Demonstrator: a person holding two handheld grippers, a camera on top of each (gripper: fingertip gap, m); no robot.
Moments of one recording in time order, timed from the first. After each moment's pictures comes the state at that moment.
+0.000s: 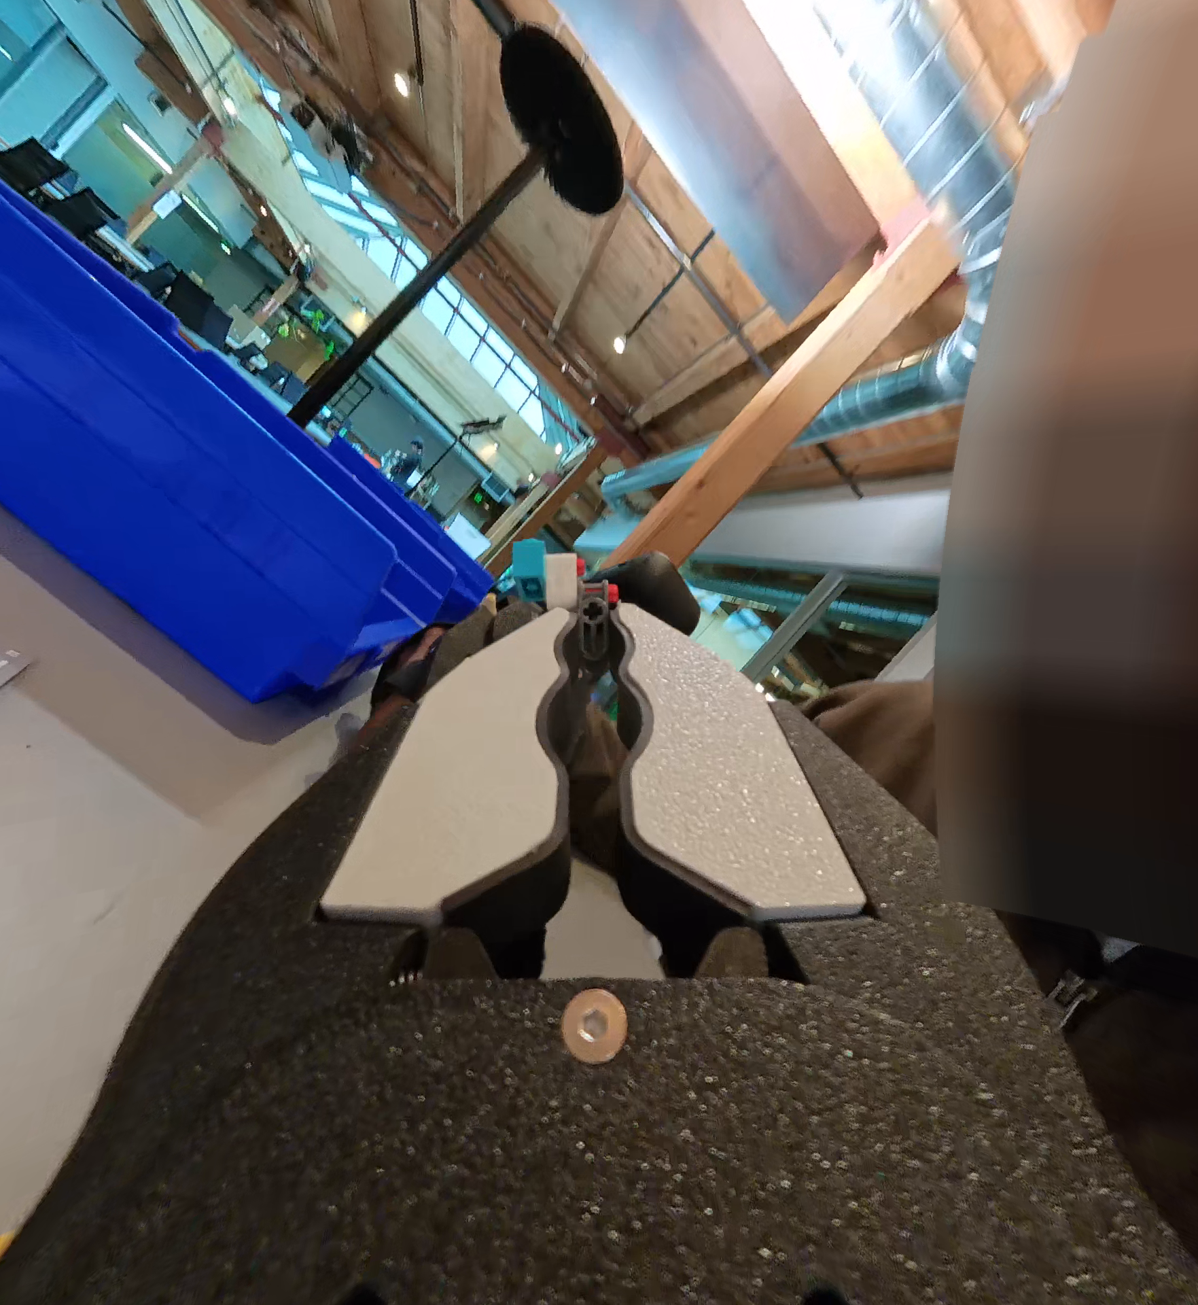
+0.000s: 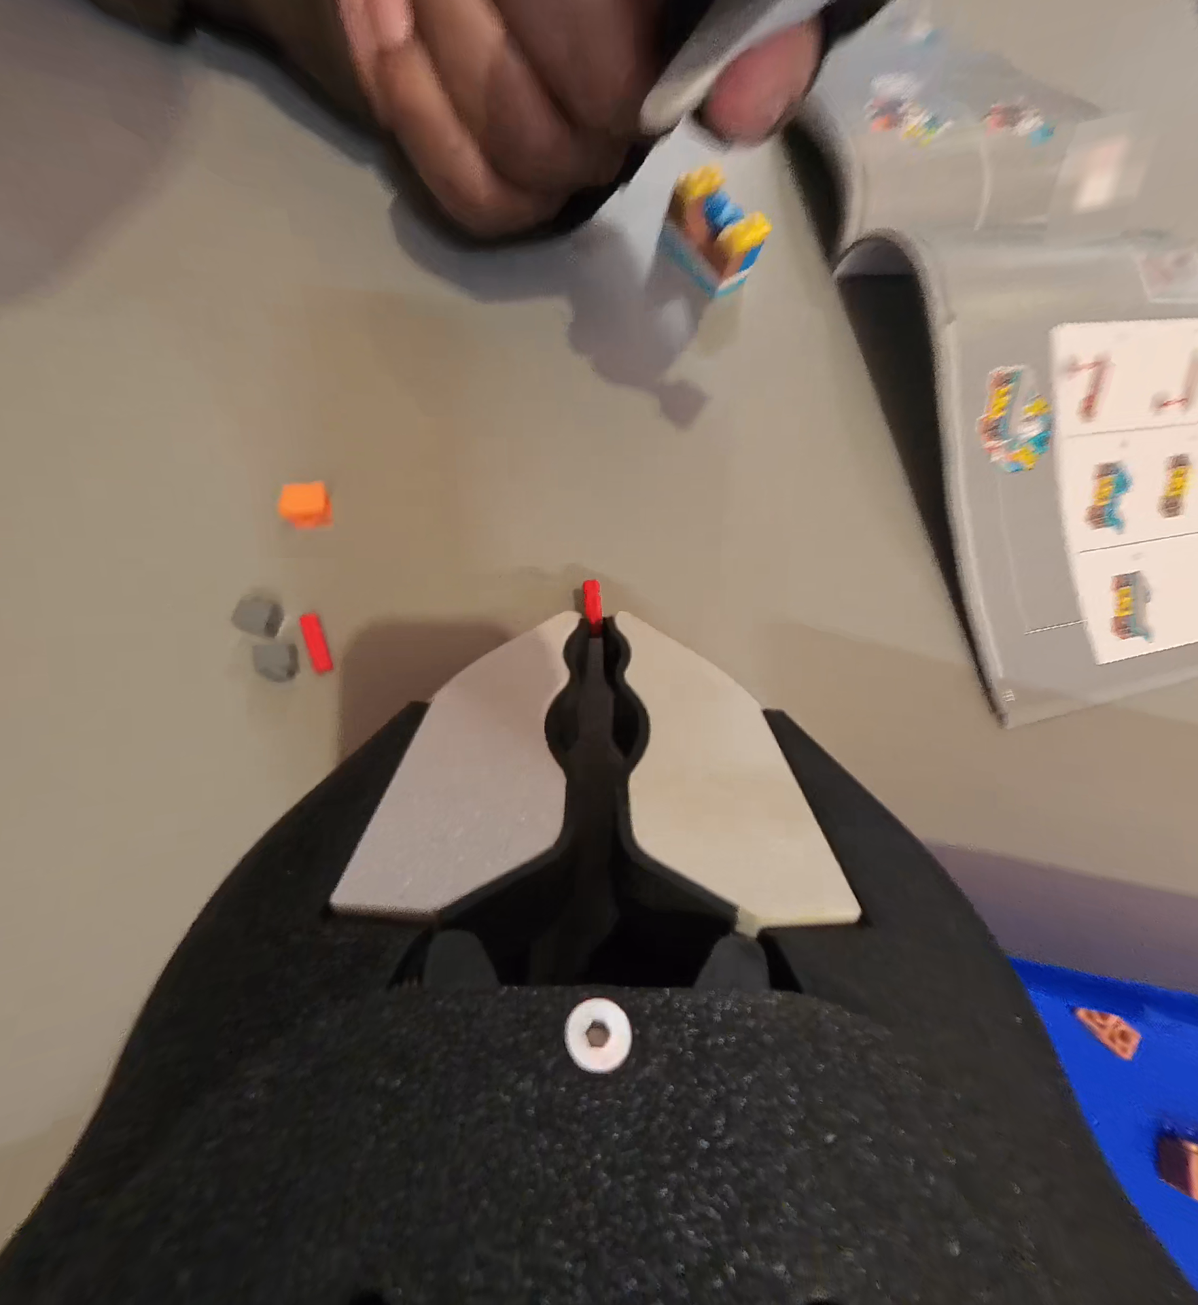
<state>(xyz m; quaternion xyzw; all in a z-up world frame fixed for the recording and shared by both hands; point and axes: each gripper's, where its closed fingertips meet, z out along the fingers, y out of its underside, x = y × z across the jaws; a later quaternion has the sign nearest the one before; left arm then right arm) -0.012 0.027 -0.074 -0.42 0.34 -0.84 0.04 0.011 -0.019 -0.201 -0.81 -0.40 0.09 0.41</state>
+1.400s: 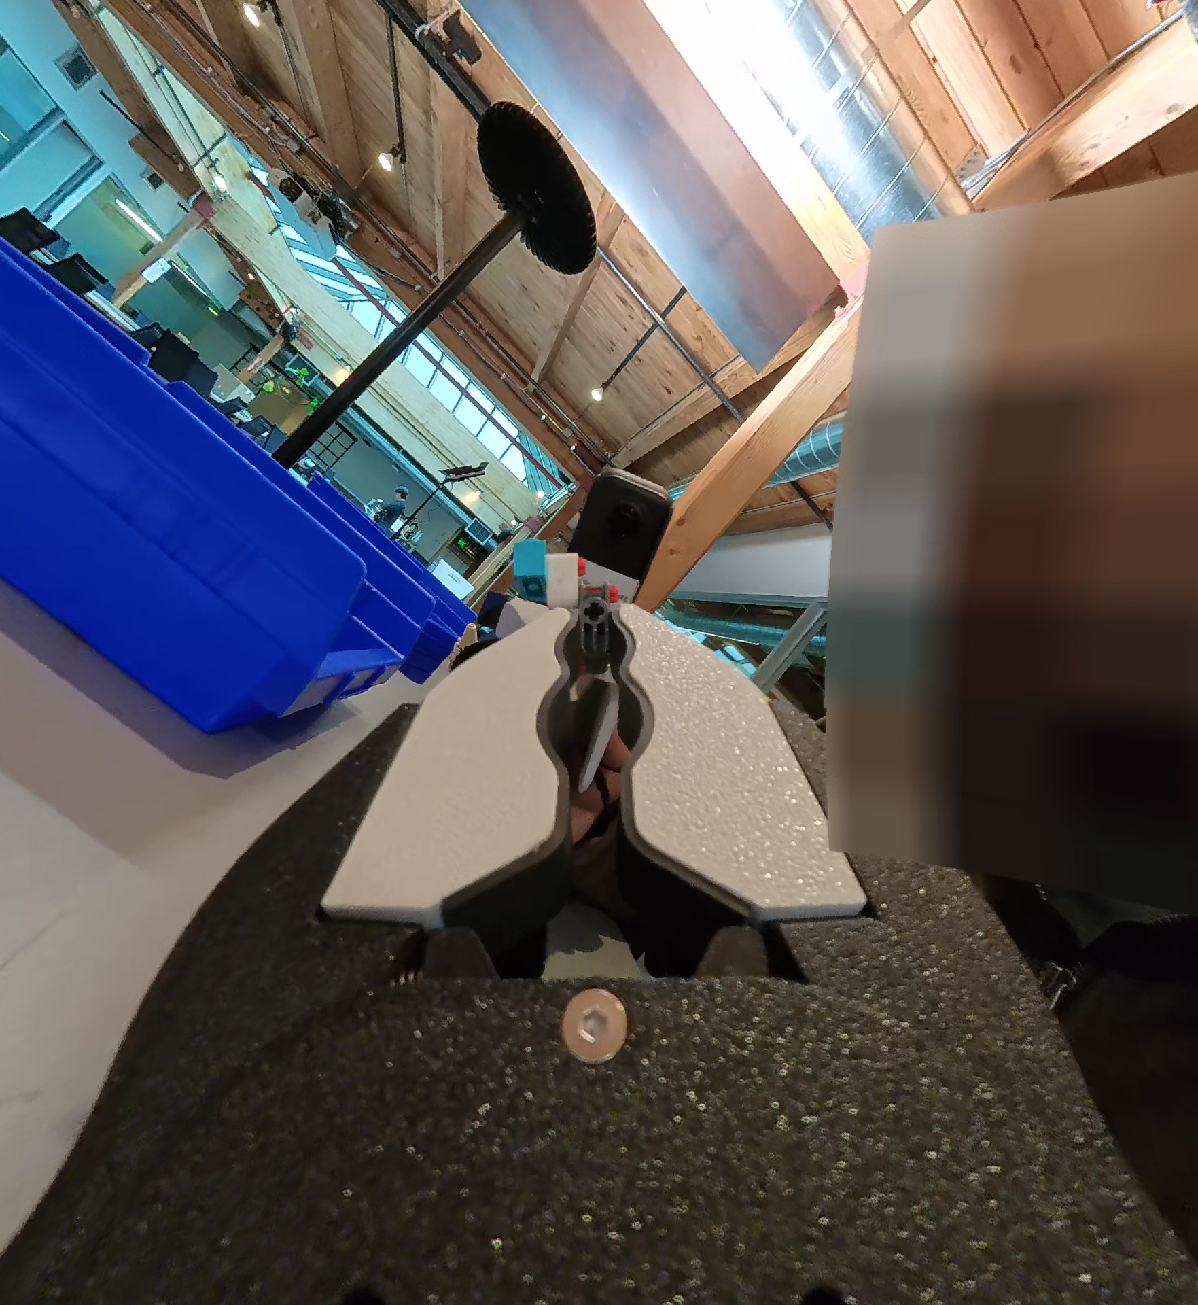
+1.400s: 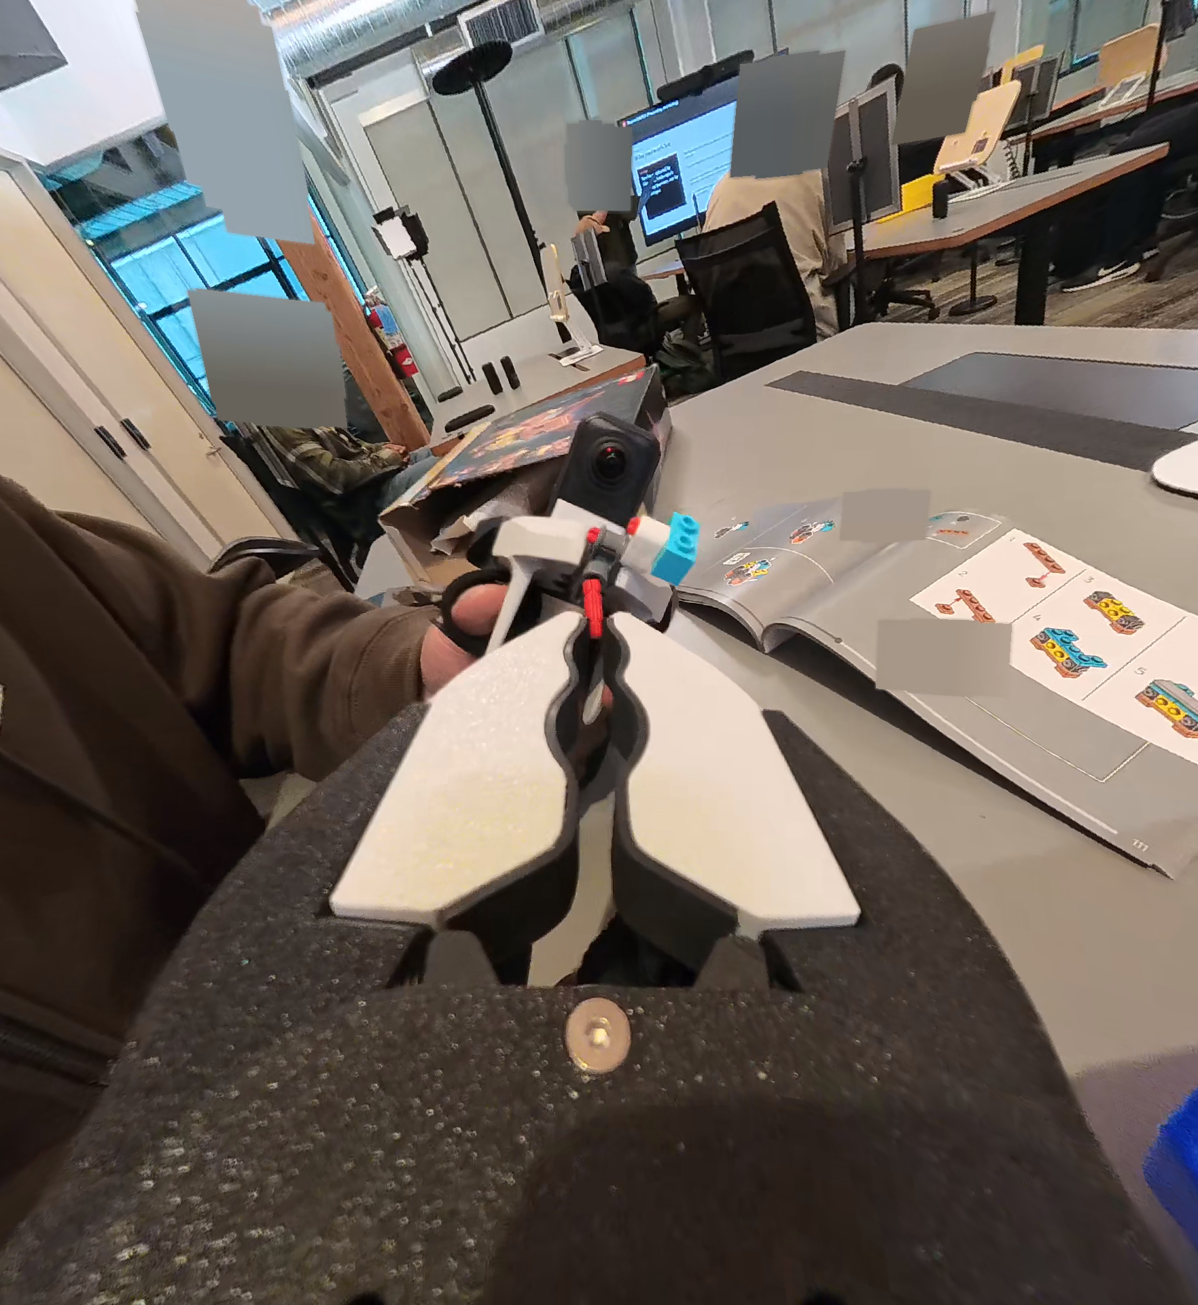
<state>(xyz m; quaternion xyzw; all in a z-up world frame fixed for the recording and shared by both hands) -0.010 0.013 -0.071 -0.40 0.32 -0.86 0.05 -0.013 0.010 -0.084 -0.72 -0.09 0.31 0.62</state>
